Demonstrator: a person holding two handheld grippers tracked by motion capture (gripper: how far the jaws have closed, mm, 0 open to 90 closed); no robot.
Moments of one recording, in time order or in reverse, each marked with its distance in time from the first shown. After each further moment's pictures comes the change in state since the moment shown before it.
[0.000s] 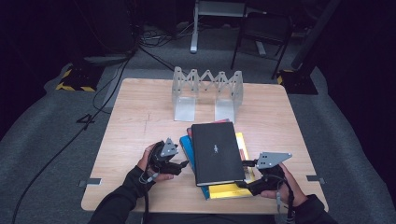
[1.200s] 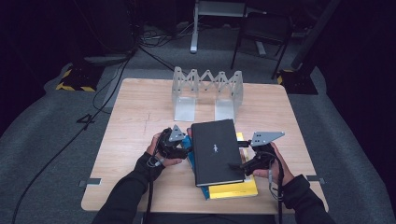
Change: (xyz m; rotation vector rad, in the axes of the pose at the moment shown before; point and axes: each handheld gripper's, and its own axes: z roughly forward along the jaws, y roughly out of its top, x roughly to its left) left arm 0.022 0.027 0.029 -0.027 0.005 0.012; right arm -0.042 0.033 0.023 -0.084 0.036 0.026
